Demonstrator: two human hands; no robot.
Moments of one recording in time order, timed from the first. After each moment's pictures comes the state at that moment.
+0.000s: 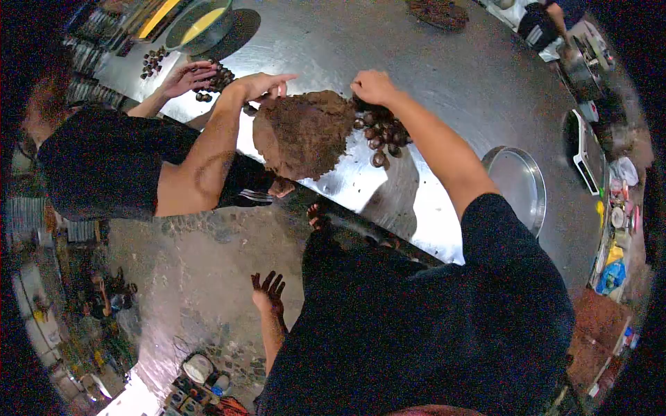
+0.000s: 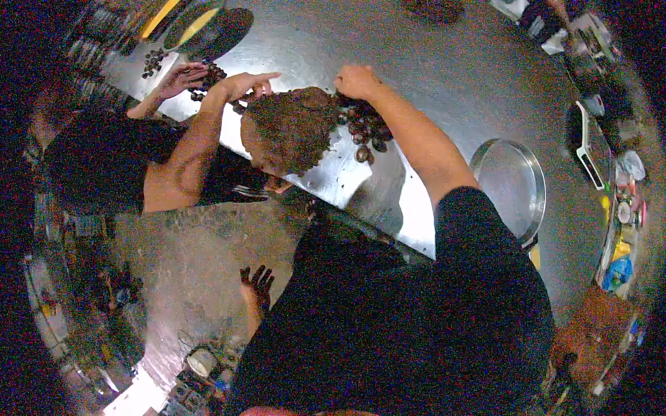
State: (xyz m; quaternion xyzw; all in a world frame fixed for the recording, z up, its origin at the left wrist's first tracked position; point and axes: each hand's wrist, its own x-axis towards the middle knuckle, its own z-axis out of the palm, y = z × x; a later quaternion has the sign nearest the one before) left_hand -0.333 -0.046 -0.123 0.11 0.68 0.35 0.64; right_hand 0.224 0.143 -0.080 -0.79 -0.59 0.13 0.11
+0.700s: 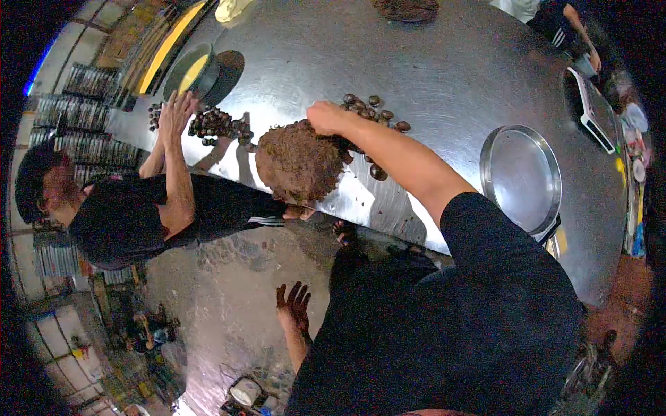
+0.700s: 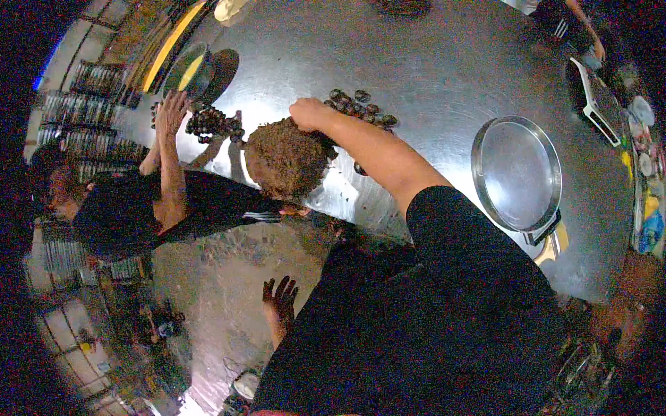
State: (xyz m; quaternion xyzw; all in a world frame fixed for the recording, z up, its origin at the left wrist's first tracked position) left_hand -0.295 -0.041 -0.071 0.21 0.59 0.34 0.70; right_hand 0.157 0.160 -0.070 -0.71 -0.68 0.12 0.13
